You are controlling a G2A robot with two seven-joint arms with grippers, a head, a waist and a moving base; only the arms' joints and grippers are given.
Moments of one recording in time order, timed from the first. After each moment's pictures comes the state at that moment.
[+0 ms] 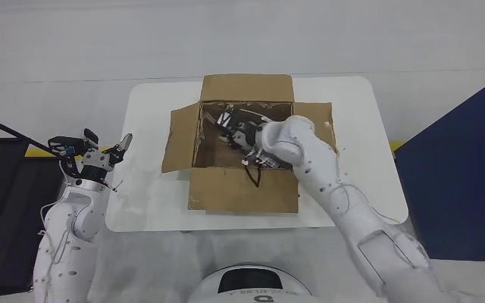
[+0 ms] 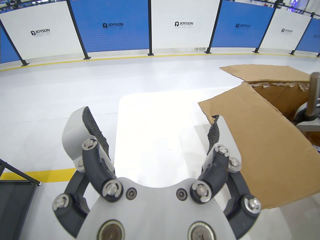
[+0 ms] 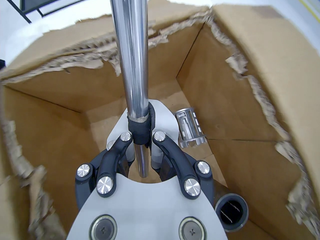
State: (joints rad) left arm 1.65 -1.20 -1.81 -1.59 1.16 -0.37 0.14; right arm -0.95 -1.41 0.98 -1.37 -1.19 -0.60 0.64
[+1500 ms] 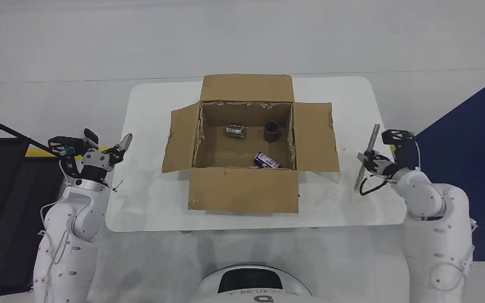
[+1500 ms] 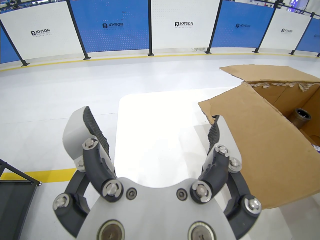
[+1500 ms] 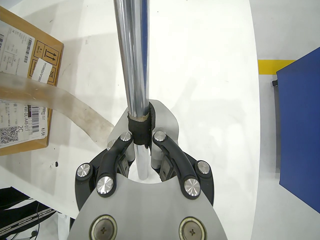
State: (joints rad) left arm 1.65 -1.20 -1.81 -1.59 1.16 -0.37 0.14; right arm -1.52 -1.24 1.91 -1.61 -0.97 -0.33 0.87
